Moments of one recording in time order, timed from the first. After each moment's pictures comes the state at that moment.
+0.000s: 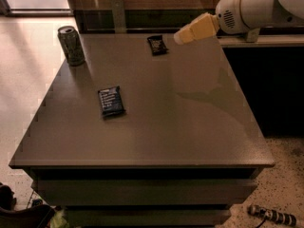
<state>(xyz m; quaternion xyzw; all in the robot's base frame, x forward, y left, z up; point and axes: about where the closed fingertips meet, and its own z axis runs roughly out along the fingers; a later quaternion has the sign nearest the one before) 0.658 -0.141 0.999 -0.33 0.79 0.07 0.51</state>
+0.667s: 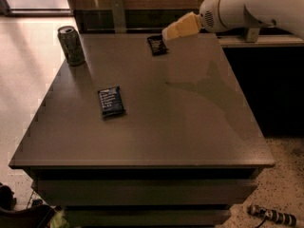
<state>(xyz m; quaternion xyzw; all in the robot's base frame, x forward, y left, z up) 0.702 -0.121 0.985 -0.31 0.79 0.06 0.52</state>
